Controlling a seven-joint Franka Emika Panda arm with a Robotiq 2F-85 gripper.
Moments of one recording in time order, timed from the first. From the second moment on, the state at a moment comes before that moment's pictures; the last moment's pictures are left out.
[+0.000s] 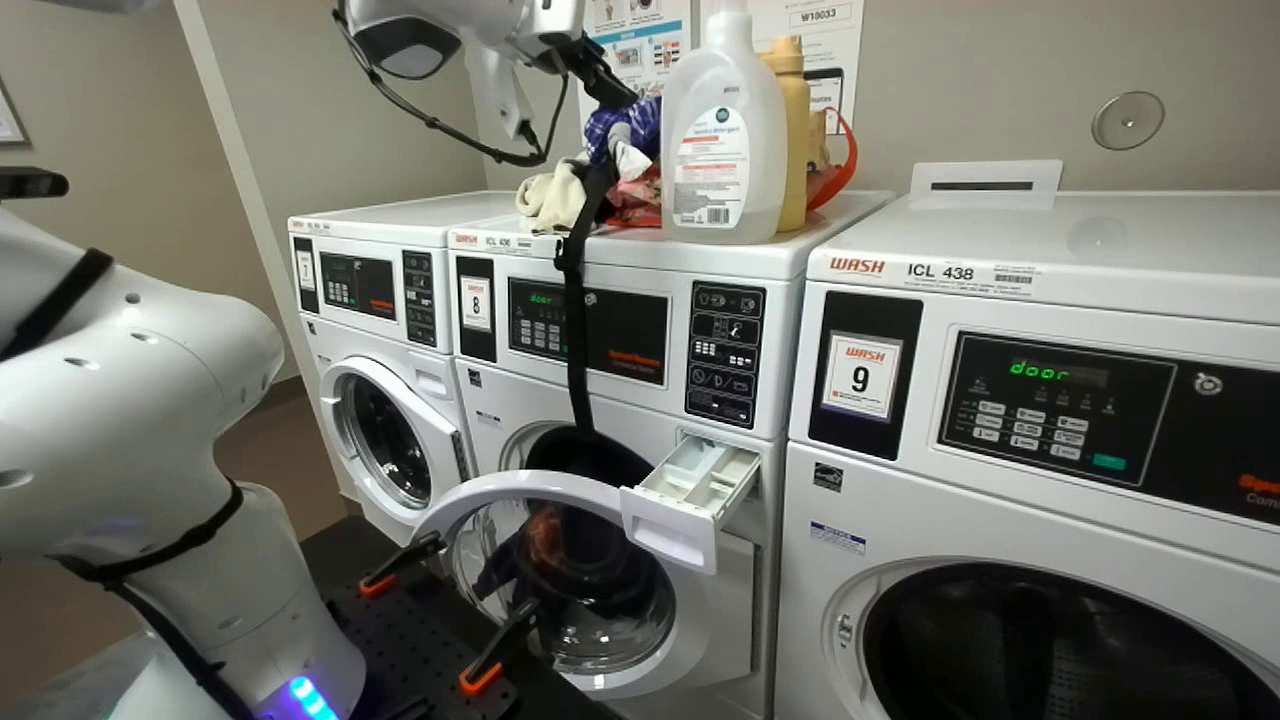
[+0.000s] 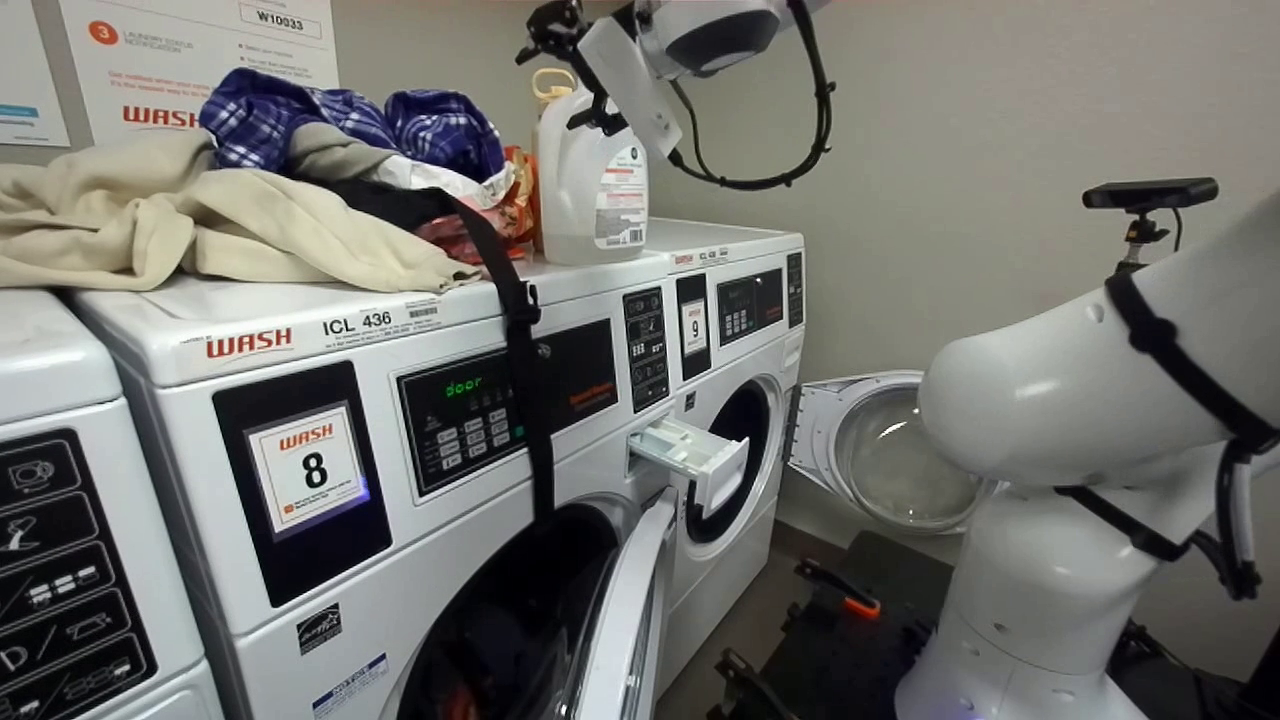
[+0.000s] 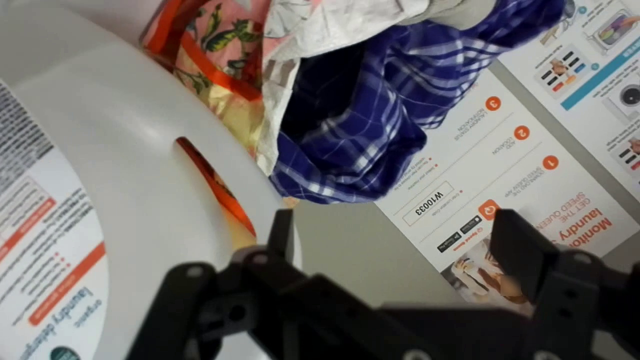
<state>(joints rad) -0.78 -0.72 0.73 -2.34 1.67 2.82 -0.51</state>
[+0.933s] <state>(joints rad) -0.30 -0.95 0.34 -2.50 0.87 2.81 0.40</state>
